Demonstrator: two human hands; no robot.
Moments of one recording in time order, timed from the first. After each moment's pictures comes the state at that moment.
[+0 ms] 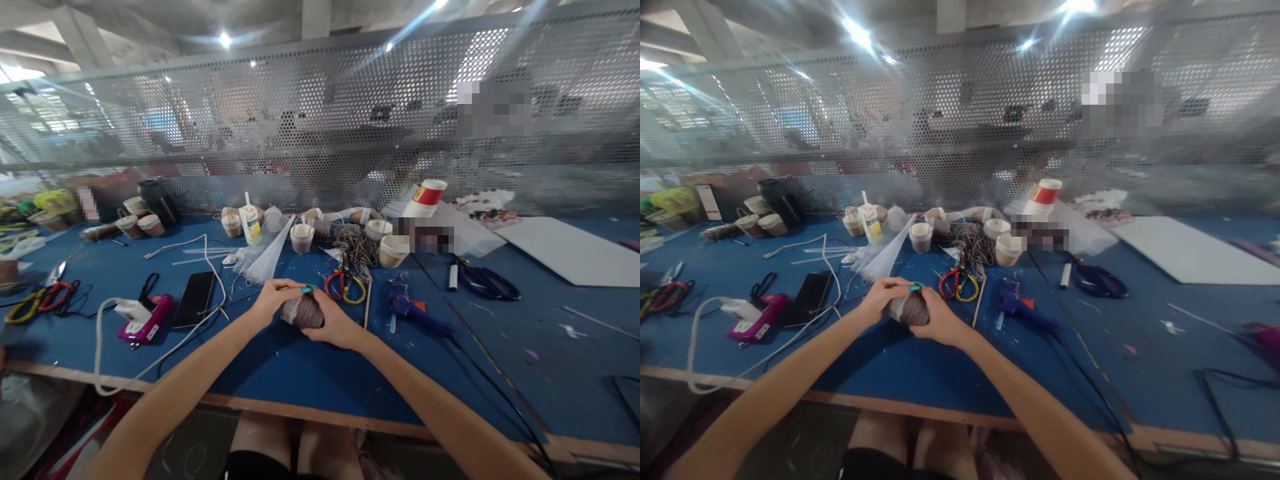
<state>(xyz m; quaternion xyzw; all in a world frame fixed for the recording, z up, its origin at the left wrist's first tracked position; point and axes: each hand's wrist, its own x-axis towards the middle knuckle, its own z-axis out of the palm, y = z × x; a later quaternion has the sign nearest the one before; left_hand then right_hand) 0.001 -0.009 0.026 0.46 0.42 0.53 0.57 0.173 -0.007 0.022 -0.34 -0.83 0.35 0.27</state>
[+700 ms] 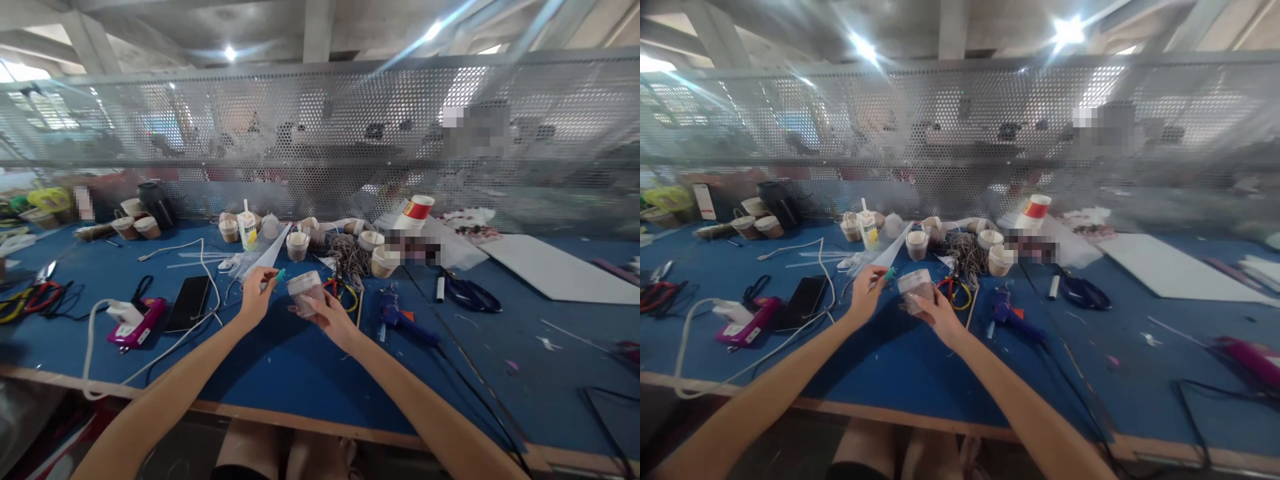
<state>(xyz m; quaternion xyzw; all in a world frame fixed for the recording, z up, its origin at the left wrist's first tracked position) -0.018 -0.001 0.023 0.56 0.53 0.60 0.19 0.170 0.002 0.018 -0.29 -0.44 0.73 0.43</state>
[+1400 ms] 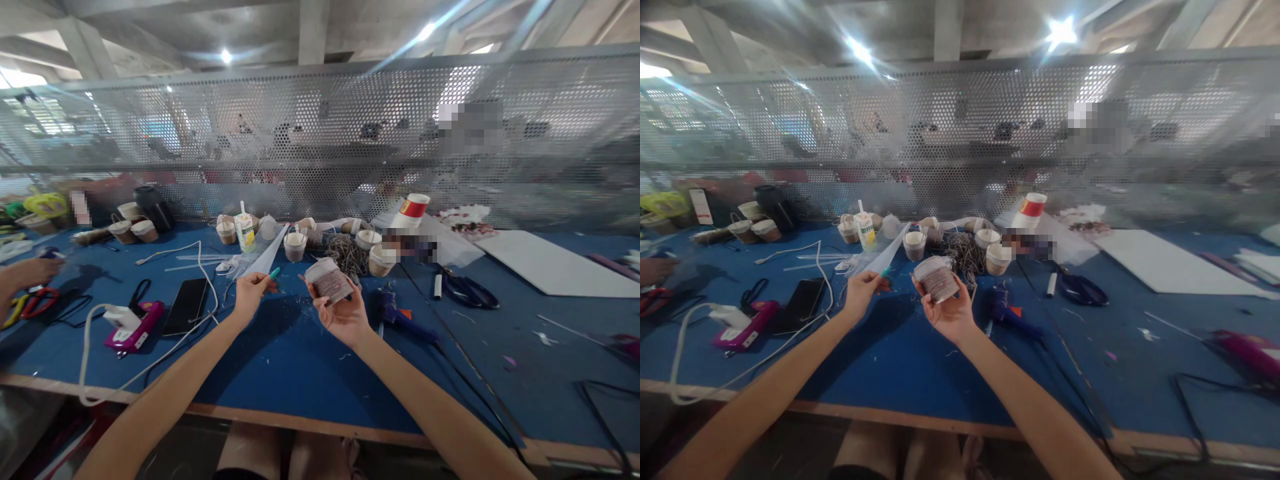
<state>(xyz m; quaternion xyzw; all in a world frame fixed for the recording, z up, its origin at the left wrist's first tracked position) -0.020 0.012 0.021 0.42 0.53 0.63 0.38 0.194 0.007 0.043 -0.07 -0.14 0.93 0.34</state>
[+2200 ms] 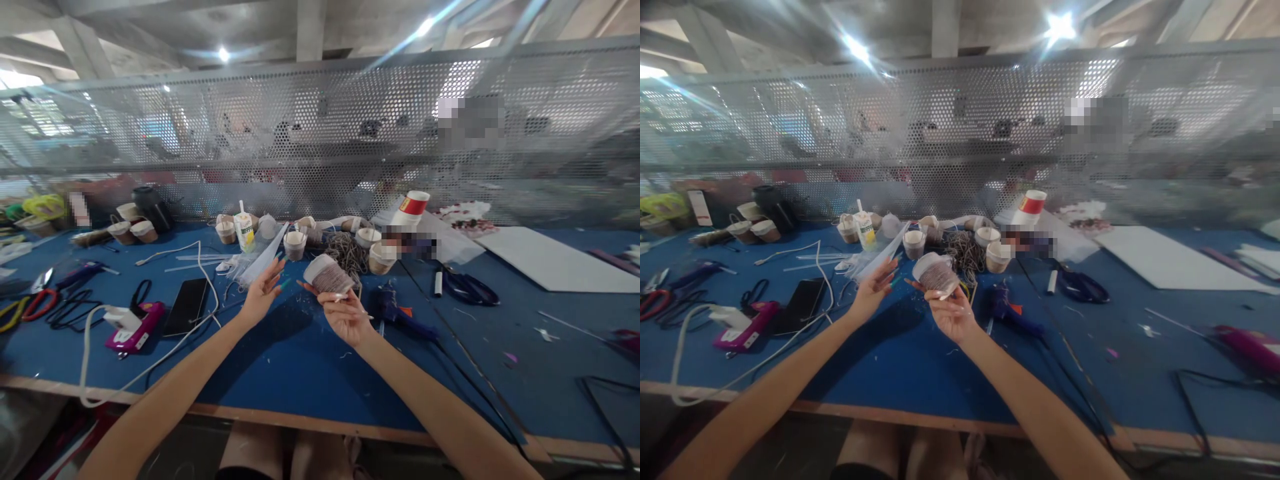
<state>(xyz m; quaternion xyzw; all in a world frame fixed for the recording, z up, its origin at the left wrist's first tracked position) -0.013 0.008 0.013 0.57 0.38 0.61 0.39 0.197 0.007 0.030 0.11 -0.15 0.94 0.30</state>
